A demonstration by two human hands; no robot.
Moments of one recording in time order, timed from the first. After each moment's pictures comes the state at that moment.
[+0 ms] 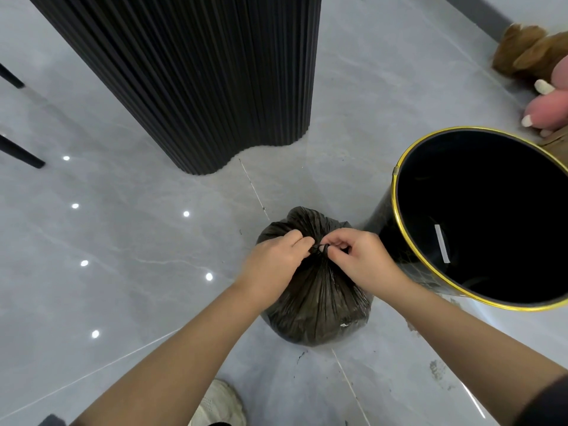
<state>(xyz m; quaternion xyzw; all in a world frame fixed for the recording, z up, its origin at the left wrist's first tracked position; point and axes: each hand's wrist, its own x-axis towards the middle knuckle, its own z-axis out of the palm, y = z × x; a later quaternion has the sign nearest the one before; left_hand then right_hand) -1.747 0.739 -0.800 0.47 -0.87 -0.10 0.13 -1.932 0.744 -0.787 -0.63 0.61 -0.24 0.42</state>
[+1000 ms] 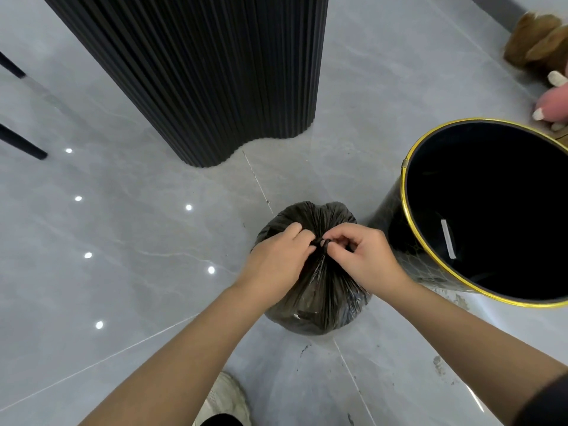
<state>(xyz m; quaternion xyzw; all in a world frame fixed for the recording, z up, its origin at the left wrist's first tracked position) -1.748 0.747 -0.781 0.50 -0.84 -0.16 0.09 -1.923 0.752 -0.785 -0.63 0.58 -0.33 0.41</state>
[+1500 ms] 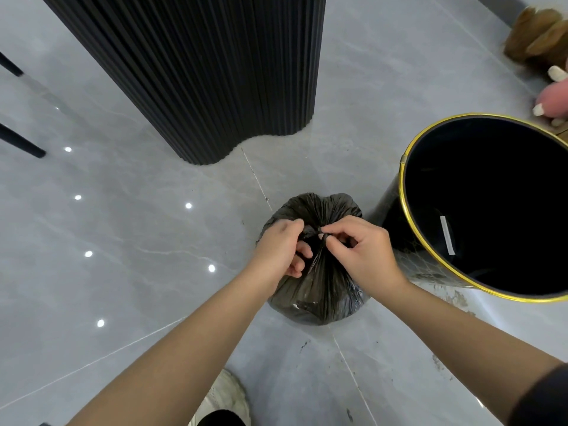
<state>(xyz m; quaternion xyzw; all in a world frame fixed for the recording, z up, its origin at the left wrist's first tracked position) -1.768 0.736 -0.762 0.66 -0.30 -0.65 0.22 -1.920 0.756 -0.785 -0.65 0.58 -0.38 0.32</state>
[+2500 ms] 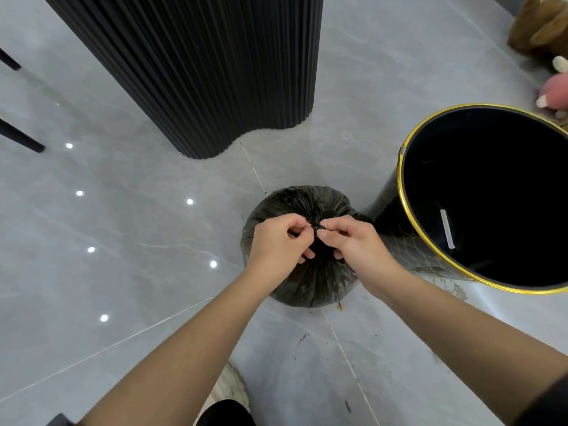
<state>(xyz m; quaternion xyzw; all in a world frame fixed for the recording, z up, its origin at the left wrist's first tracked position) -1.769 0.749 -0.774 0.65 -0.50 -0.51 0.27 -1.911 0.756 -0.774 -0.39 0.63 -0.32 0.59</state>
